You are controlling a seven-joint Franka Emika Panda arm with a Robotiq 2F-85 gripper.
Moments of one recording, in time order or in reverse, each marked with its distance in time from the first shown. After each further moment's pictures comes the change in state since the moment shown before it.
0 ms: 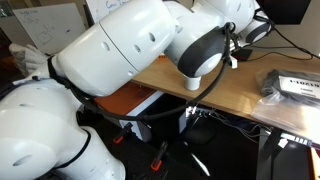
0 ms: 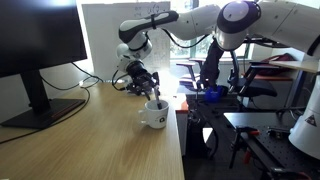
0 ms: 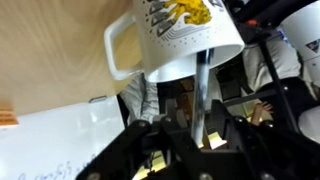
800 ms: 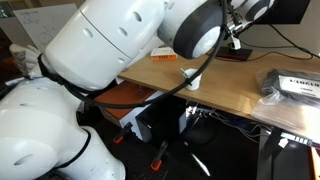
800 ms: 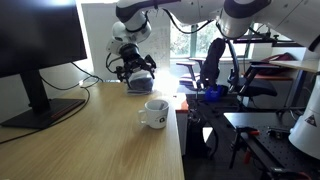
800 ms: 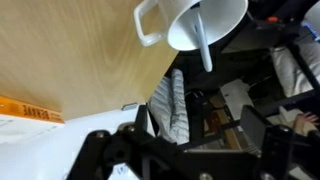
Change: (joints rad) arm 0.010 -0.148 0.009 -0.060 -0.008 0.139 0.152
